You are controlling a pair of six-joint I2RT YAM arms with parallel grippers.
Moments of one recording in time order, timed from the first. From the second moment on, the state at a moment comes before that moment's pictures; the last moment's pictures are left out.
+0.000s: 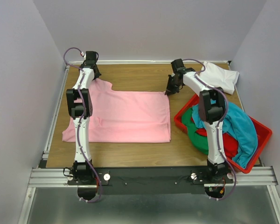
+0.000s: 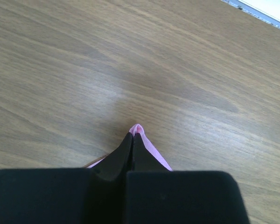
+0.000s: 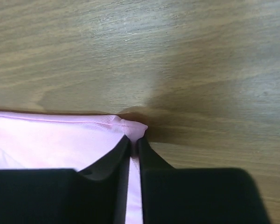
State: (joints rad) left arm 0.03 2.59 2.32 -0.57 -0.22 -0.34; right arm 0.29 2.36 1.97 -0.73 -0.14 0.51
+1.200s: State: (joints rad) left arm 0.06 2.14 1.94 -0.26 0.04 -0.21; right arm 0.29 2.36 2.11 -0.74 -0.11 0.50
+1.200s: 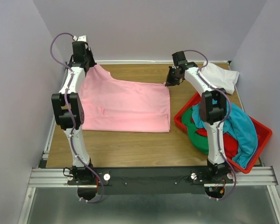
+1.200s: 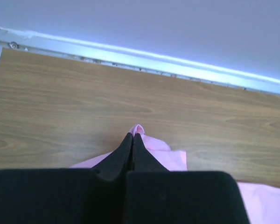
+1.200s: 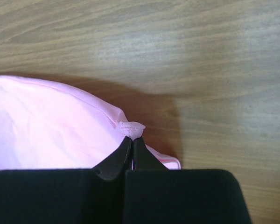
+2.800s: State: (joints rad) left arm 0.07 1.57 1.19 -0.28 -0.20 -0.08; right arm 0.39 1.98 1.58 -0.73 -0.10 0.43
